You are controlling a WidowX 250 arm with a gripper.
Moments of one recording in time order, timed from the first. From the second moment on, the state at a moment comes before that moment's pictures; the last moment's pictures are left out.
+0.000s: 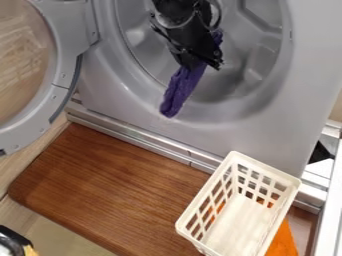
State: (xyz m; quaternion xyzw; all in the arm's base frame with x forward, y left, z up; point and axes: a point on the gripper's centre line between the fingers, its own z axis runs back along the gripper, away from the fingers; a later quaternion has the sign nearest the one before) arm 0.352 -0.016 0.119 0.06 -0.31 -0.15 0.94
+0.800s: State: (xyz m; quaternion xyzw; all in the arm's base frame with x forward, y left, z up) arm 0.368 -0.010 0.090 0.01 -0.28 -0.14 0.95
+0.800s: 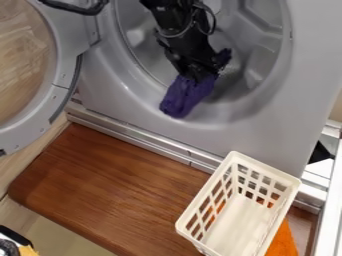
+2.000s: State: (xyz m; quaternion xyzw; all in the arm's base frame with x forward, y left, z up) arm 0.347 -0.060 0.110 -0.02 -0.32 -0.16 0.93
